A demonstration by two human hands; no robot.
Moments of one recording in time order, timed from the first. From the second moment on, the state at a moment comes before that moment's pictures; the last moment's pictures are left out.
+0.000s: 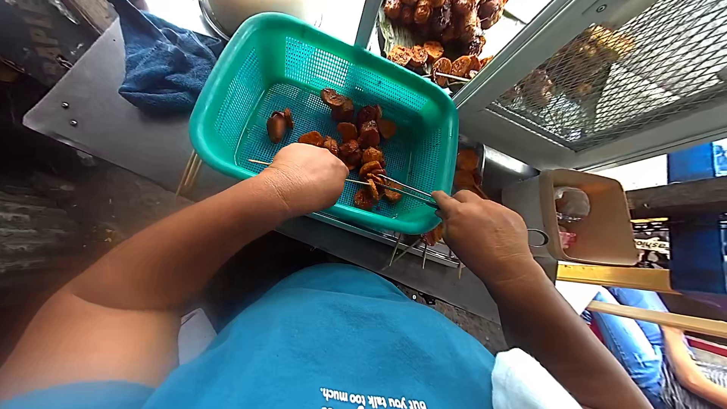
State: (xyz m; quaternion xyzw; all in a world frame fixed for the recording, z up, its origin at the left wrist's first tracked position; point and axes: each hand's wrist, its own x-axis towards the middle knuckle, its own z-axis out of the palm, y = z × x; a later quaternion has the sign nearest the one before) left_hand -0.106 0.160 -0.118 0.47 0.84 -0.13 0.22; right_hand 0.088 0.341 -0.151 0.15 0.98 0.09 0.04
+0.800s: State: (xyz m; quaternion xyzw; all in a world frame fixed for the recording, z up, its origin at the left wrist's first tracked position) left_hand -0.094 0.187 -0.143 0.46 0.84 -0.17 0.24; right_hand 0.068 0.351 -0.141 0.16 0.97 0.09 0.13
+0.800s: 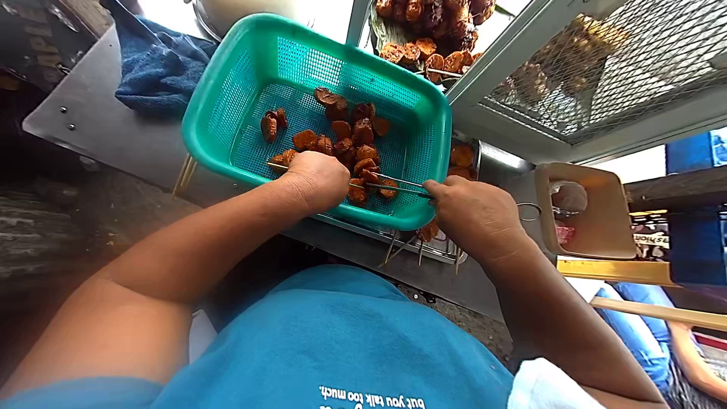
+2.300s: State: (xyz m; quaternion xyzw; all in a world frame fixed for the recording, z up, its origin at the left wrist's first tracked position) left_hand -0.168 0.045 -0.117 0.25 0.89 0.37 0.10; right_hand 0.093 0.385 -0.132 0.14 0.99 0.04 0.09
